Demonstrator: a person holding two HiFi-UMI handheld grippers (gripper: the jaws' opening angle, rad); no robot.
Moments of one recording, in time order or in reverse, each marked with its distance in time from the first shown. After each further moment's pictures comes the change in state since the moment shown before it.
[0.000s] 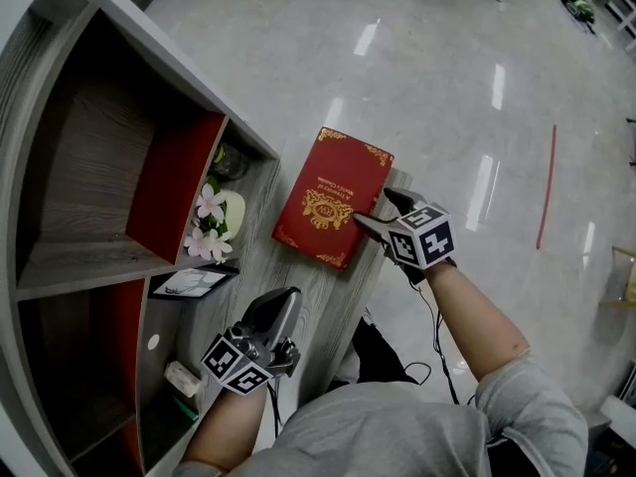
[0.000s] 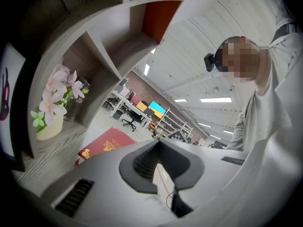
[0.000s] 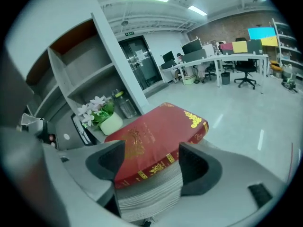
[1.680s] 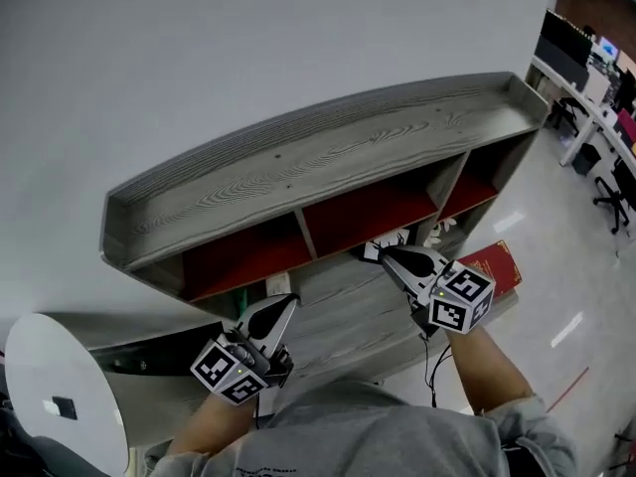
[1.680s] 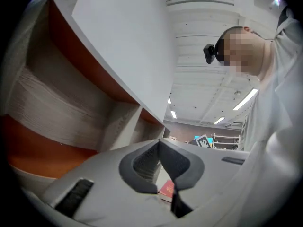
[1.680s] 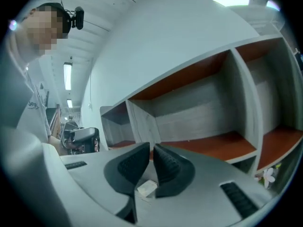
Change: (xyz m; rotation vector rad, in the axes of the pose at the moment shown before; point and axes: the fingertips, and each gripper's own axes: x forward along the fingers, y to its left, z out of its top) left arm -0.405 -0.175 0.155 0.335 -0.525 0.617; right arm -0.120 0.532 0.091 -0.539 -0.198 0.872
